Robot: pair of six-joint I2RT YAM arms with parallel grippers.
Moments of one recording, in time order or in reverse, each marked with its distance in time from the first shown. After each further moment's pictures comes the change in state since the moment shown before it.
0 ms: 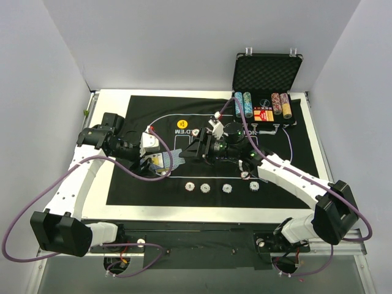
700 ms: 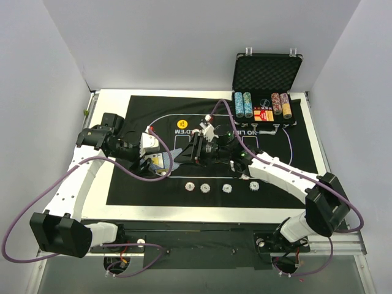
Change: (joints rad) left arm 0.000 -0.008 0.000 -0.001 -0.003 0.000; right arm 0.058 0.093 0.031 0.051 0.008 0.020
